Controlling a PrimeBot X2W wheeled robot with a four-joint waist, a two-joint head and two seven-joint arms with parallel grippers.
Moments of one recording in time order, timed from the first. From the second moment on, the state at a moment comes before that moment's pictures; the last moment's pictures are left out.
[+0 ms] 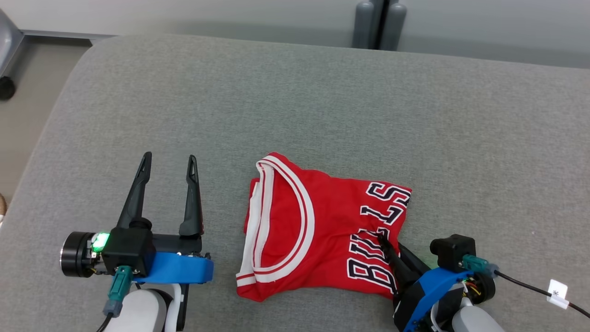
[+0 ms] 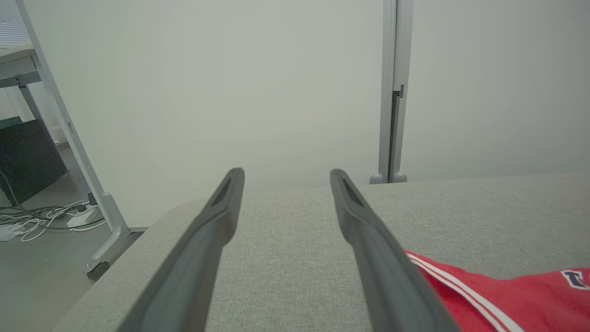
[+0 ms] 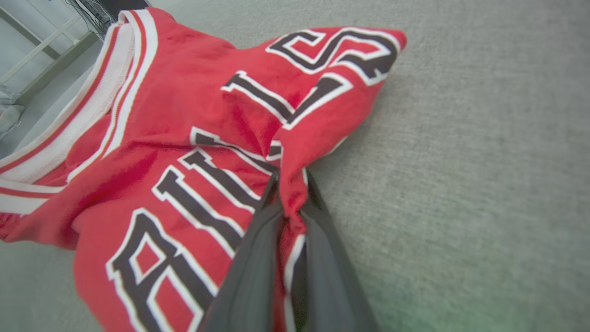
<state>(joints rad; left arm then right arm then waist) -0.19 0.22 -0.30 0.07 -0.19 0.15 -0.26 -0.24 -0.11 0.33 0.50 0.39 0.13 -0.07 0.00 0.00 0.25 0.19</state>
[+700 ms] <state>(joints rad) -0.18 0.22 -0.30 0.04 -0.15 0.11 -0.26 -0.27 -0.34 0.35 0.38 0.48 0.13 -0.12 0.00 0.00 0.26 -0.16</state>
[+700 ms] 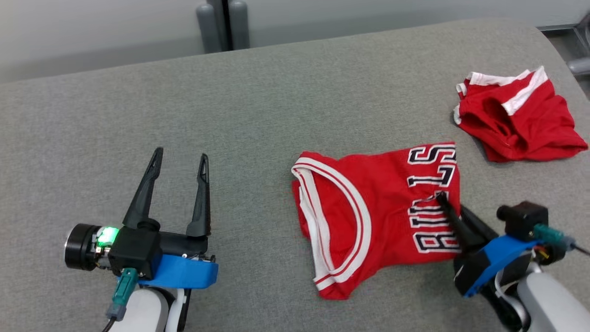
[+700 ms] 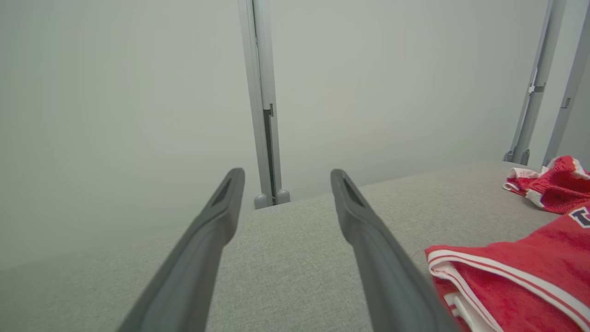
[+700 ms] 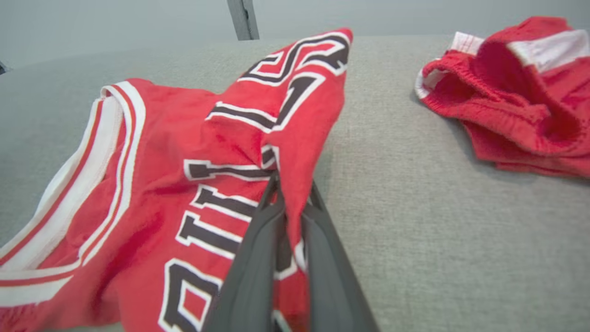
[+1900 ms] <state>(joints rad) -0.52 0.24 -0.42 0.02 -0.05 0.02 -0.25 -0.85 -0.54 -0.16 0.84 0.20 0.13 -0.26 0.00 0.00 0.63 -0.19</state>
